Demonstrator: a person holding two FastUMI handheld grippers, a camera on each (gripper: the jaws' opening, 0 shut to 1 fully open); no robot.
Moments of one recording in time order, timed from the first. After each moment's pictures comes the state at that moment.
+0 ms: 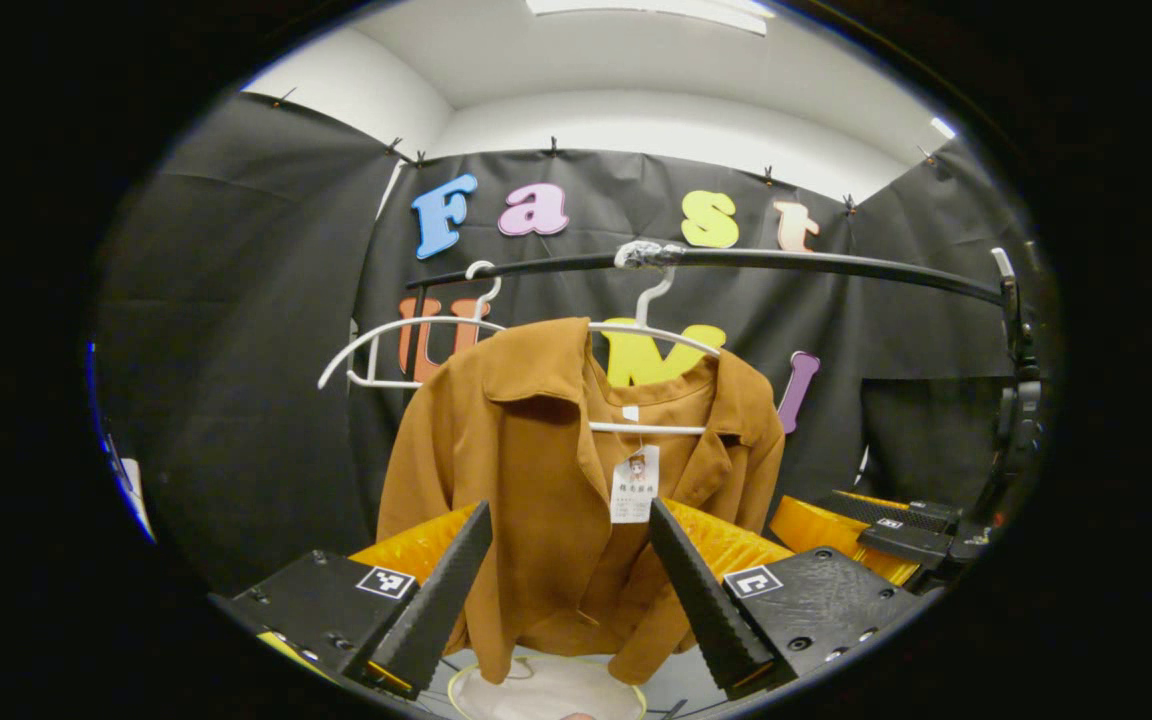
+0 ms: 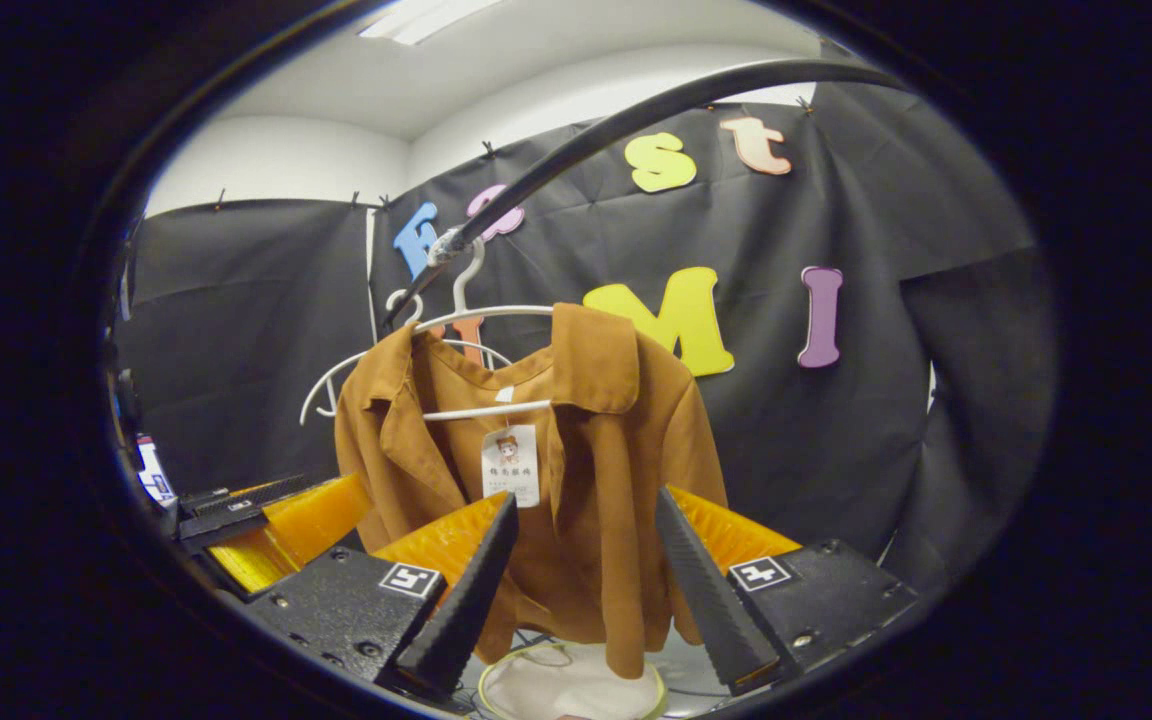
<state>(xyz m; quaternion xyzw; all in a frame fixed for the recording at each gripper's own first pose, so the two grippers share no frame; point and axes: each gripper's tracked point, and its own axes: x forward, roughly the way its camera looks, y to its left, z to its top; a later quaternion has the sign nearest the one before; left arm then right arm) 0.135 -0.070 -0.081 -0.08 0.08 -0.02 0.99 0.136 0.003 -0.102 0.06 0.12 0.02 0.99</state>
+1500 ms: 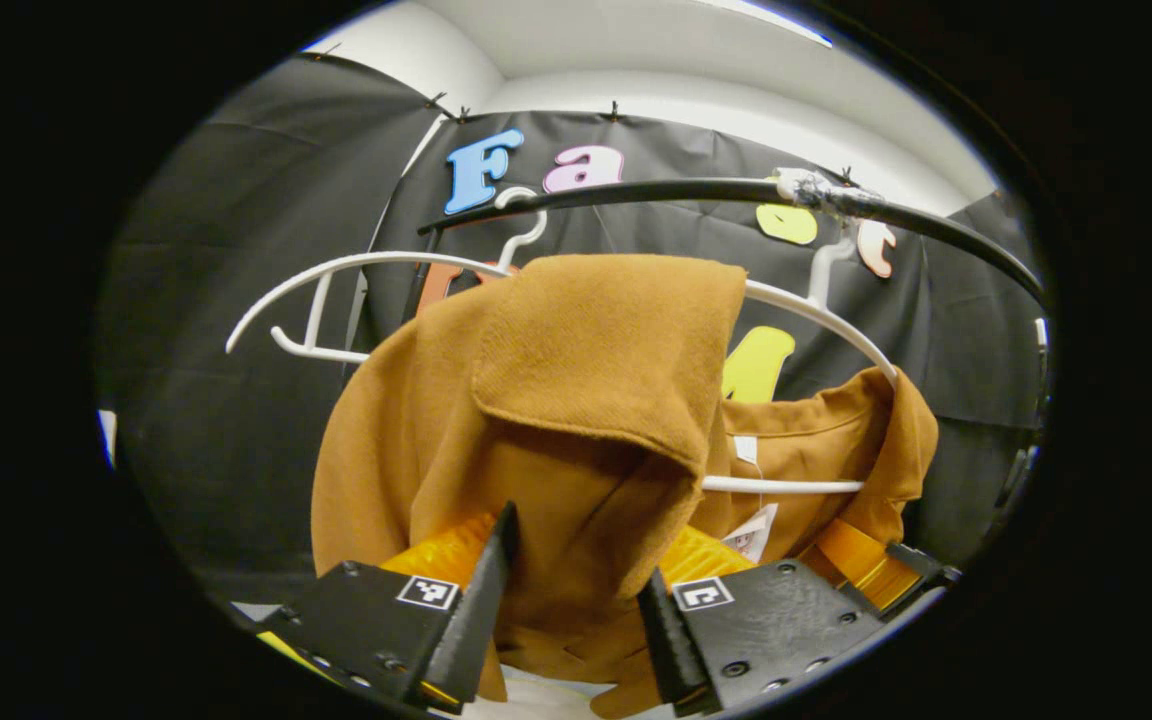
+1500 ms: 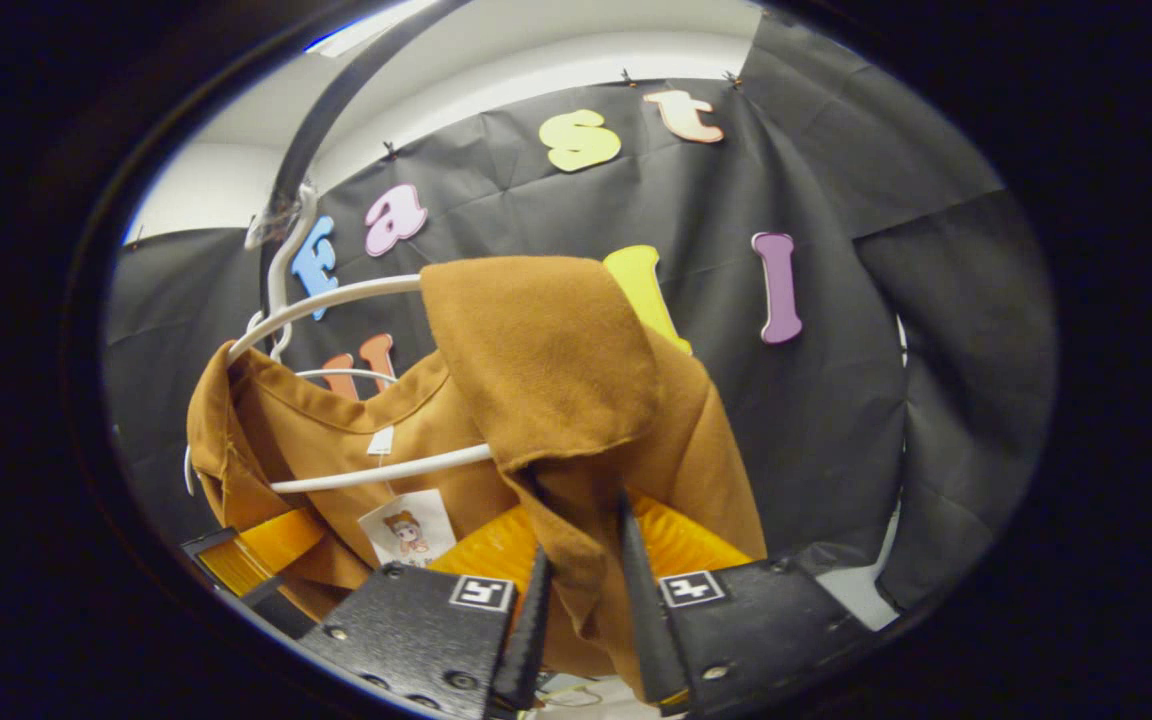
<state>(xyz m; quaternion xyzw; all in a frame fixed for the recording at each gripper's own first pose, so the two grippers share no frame) 0.259 -0.034 -0.108 -0.15 0.10 0.02 0.98 0.262 -0.033 -0.138 0.15 0.11 -0.09 0.98</state>
